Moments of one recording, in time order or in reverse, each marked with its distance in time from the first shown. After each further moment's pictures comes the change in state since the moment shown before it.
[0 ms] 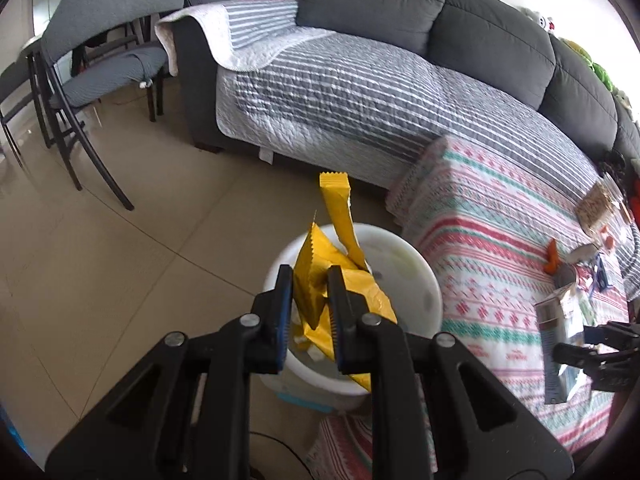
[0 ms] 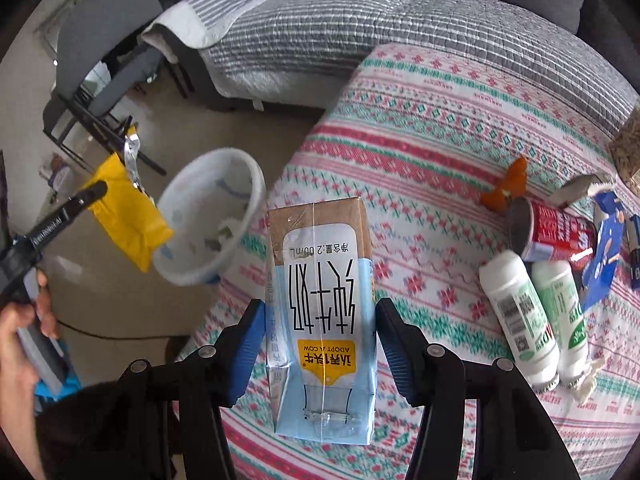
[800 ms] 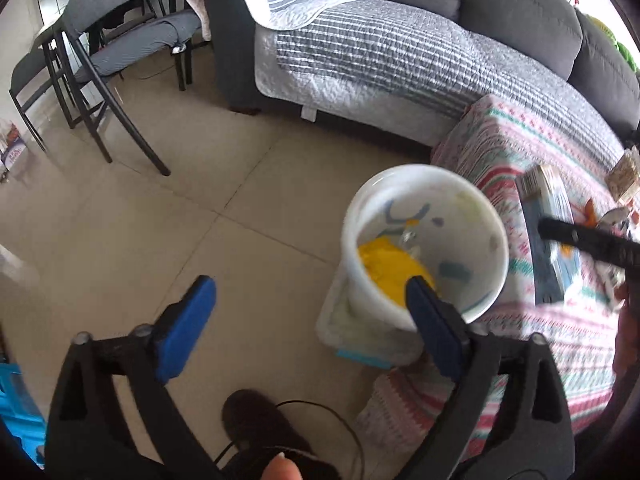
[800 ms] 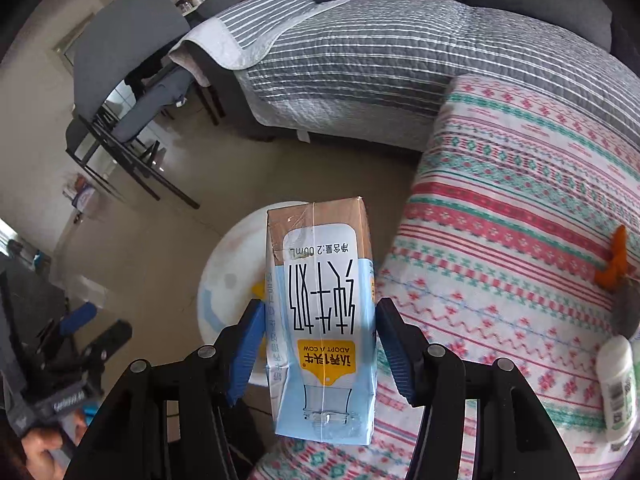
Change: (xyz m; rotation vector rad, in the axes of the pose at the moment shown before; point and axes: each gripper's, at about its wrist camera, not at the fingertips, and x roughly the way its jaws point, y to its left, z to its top) left arm -0.004 0.051 -0.034 0.021 0.136 0.113; right arm 0.055 0.082 0.054 0.000 -0.096 0.107
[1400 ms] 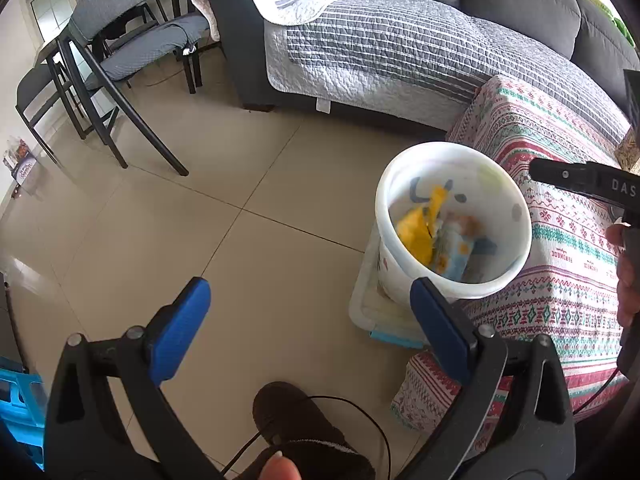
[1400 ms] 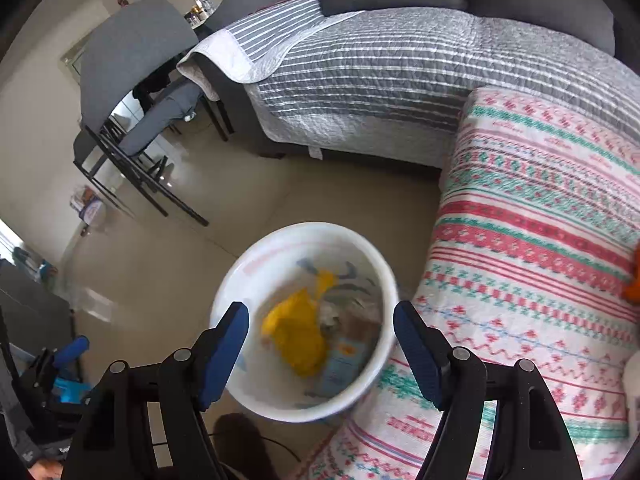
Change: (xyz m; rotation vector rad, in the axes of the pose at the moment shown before) left arm -0.005 0.016 -0.014 0.050 0.010 0.049; right arm 0.011 0.014 0.003 0.002 -0.070 0.012
